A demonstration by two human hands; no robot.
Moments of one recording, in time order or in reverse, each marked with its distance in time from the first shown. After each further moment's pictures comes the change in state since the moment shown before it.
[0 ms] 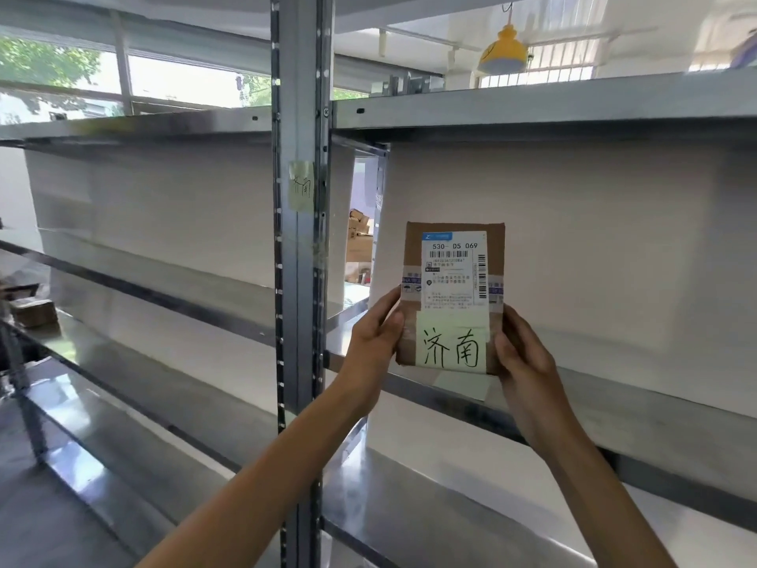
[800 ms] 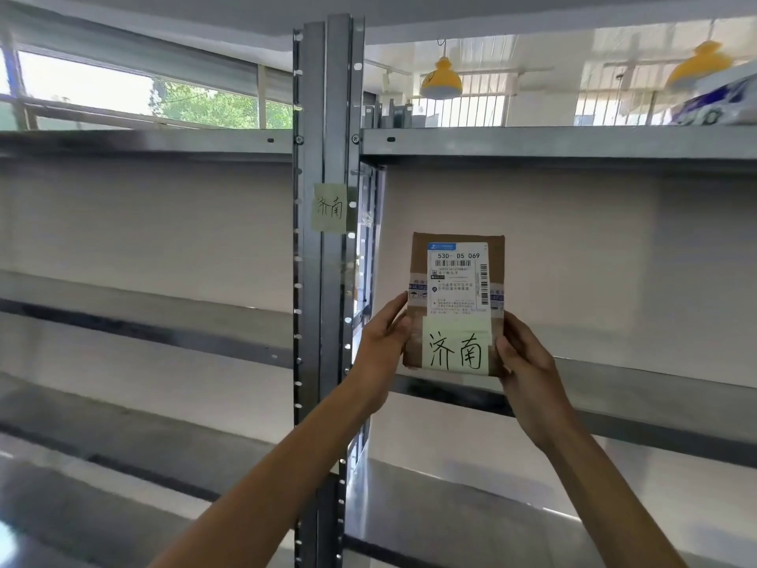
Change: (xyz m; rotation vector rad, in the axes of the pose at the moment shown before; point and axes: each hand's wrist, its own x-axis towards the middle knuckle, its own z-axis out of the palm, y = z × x) left_hand 0.003 0.019 -0.082 -0.094 -0.218 -0.051; right_hand -0.028 -0.017 0.090 0.001 0.237 0.013
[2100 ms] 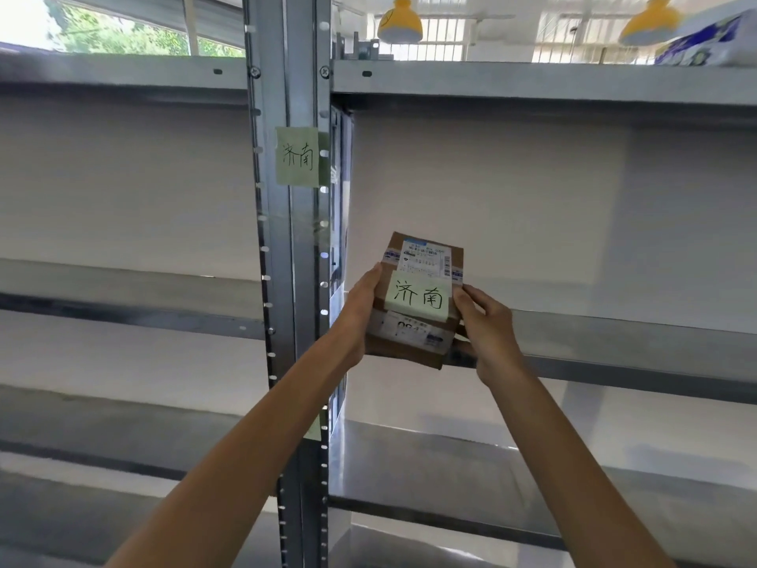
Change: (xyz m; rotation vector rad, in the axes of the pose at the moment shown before) left_hand 0.032 -0.017 -0.009 -0.134 0.020 -0.279; right_hand 0.013 0.010 0.045 -0.208 0.304 0.229
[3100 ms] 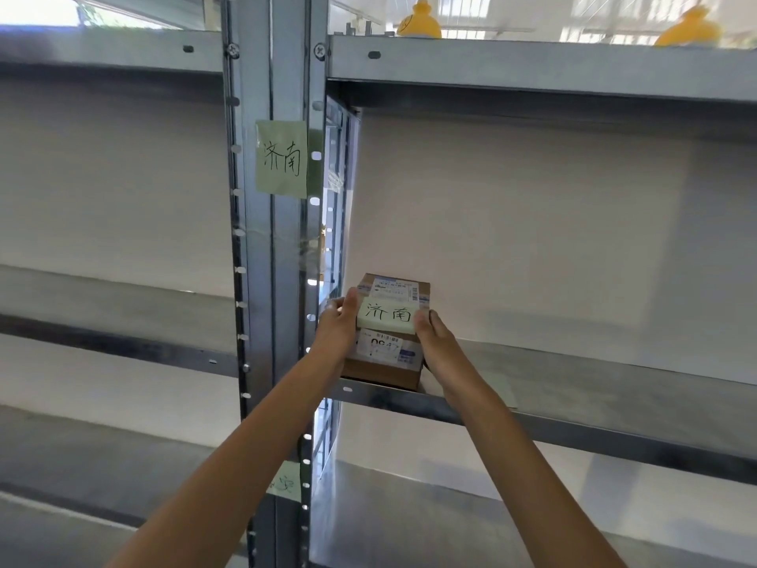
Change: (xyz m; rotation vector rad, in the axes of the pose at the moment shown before) left_hand 0.120 -0.033 -0.033 0.179 0.183 0.052; right_hand 0.100 0.047 0.054 -0.299 -0.316 0.048
